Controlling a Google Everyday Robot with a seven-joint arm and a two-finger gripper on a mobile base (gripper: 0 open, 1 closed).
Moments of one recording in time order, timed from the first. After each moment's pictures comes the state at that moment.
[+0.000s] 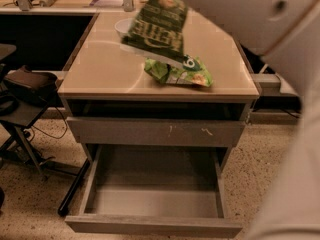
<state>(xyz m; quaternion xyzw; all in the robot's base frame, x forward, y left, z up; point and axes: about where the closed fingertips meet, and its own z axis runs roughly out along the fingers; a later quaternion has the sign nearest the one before) 0.645 0.010 1.074 -0.48 0.79 -0.32 0.22</state>
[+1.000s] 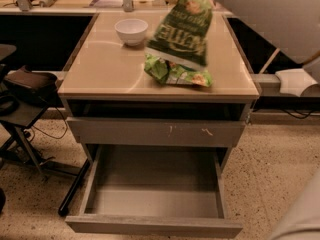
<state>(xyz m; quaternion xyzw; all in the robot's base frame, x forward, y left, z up) 0.655 -0.051 1.059 -0.44 0.81 -0.31 0.22</state>
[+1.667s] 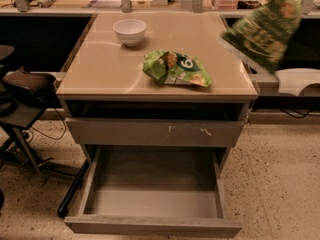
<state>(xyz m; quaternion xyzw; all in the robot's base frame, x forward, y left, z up) 0.621 -0.244 1.073 -0.27 0.89 -0.27 0.26</state>
